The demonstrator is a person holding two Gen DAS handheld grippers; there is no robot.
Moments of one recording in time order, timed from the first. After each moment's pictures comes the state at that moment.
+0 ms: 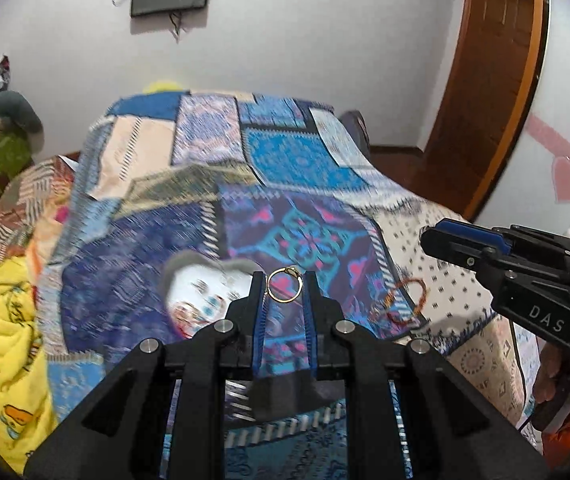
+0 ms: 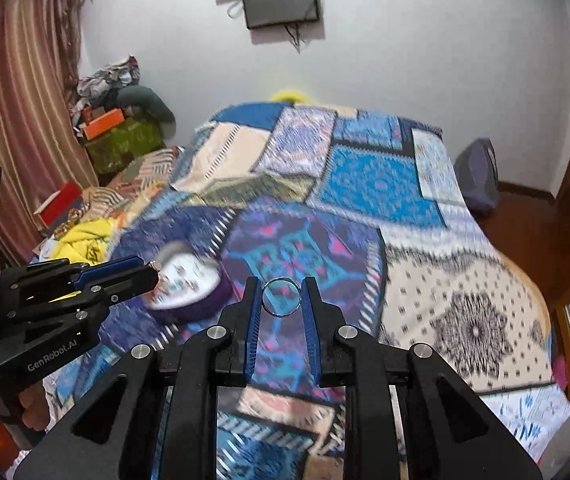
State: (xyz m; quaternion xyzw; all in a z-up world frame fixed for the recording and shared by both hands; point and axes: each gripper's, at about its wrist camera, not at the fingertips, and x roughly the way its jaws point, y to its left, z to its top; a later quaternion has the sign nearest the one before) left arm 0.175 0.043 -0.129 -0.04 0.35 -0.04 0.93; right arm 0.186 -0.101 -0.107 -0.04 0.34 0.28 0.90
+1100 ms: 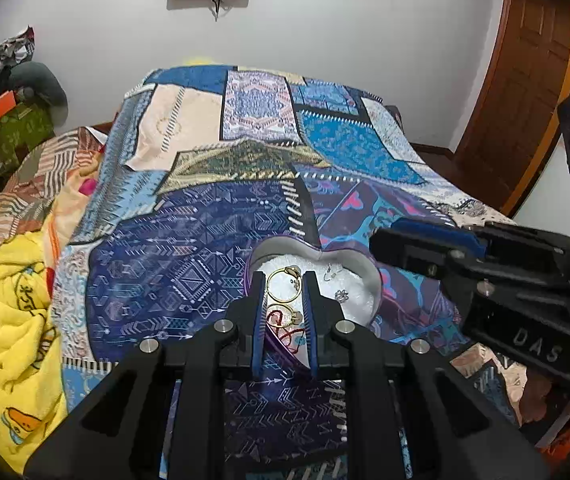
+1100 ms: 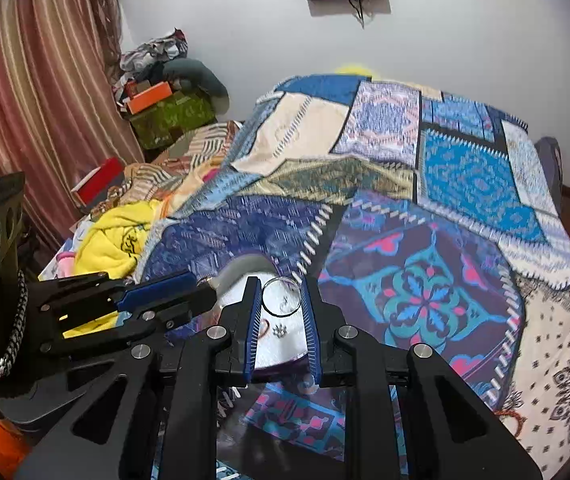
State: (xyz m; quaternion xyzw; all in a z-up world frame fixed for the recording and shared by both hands) left arm 0.207 0.114 -0.178 -0.07 0.38 0.00 0.92; right arm 0.221 -0.007 -0.152 -0.04 0.38 0.37 0.85
